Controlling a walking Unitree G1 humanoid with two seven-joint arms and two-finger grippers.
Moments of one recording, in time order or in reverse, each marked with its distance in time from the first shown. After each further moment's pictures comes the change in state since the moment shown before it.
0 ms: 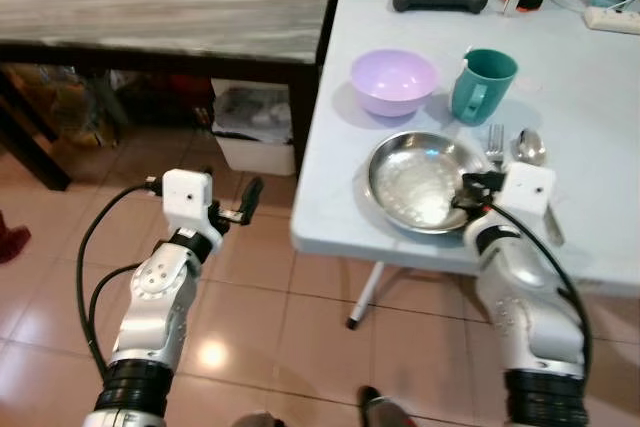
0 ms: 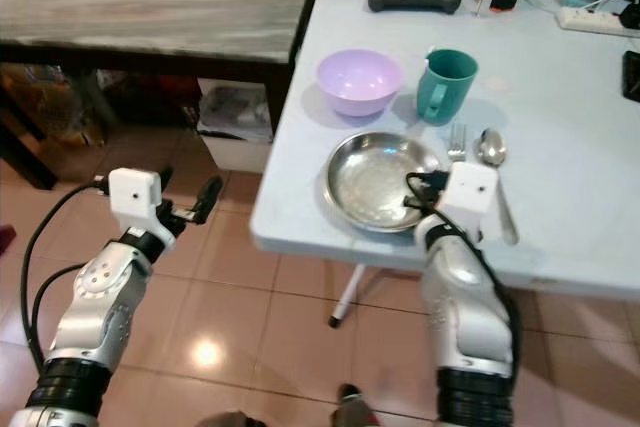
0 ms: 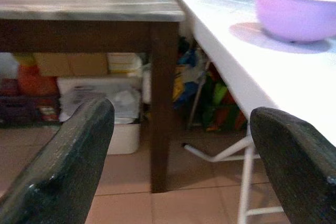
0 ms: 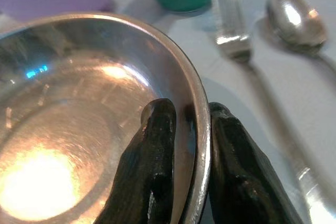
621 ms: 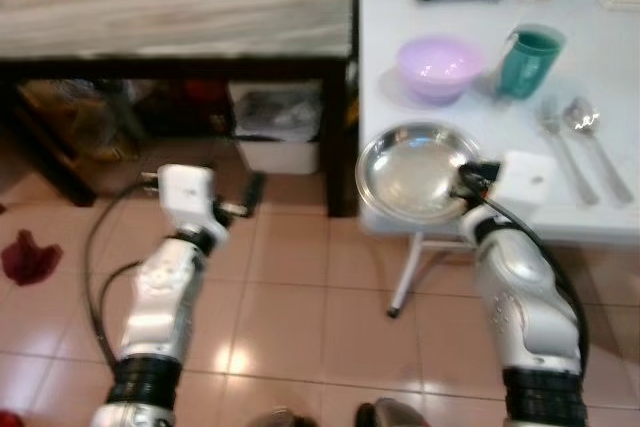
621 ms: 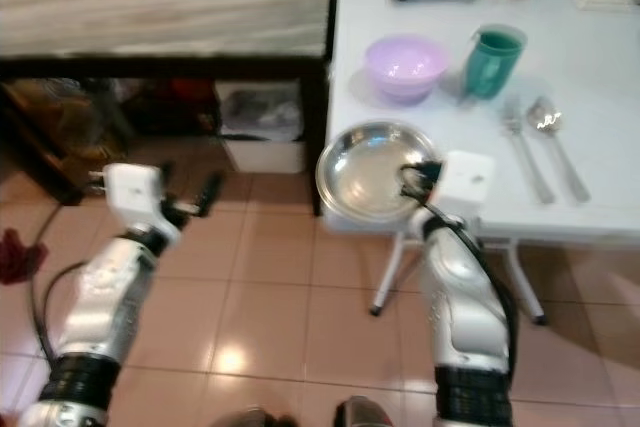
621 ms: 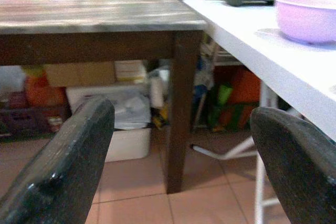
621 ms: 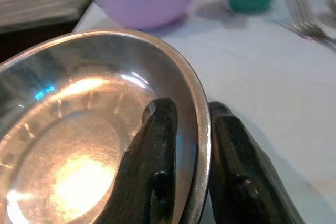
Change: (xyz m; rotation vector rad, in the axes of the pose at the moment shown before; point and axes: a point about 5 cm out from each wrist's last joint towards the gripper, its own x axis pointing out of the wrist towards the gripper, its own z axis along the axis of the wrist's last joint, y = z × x) left arm 0.007 -0.015 0.002 -0.026 -0.034 -0.028; right arm 0.000 -0.003 0.010 -0.032 -0.093 -0.012
